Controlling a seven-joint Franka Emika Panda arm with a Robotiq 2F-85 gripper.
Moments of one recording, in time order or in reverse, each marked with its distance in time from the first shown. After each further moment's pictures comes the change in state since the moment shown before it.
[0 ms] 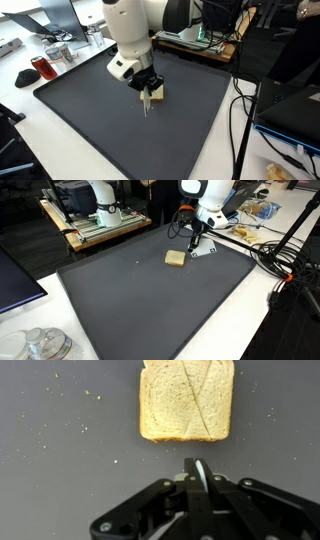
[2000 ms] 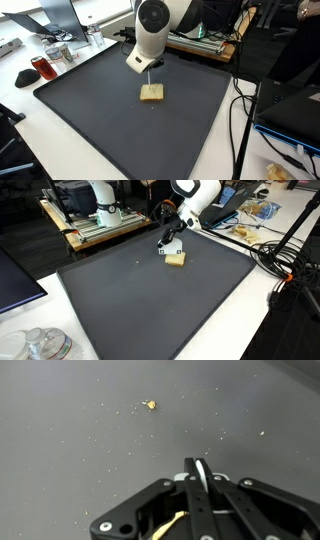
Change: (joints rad) arm 0.066 -0.103 -0.054 -0.203 -0.320 -0.275 0.102
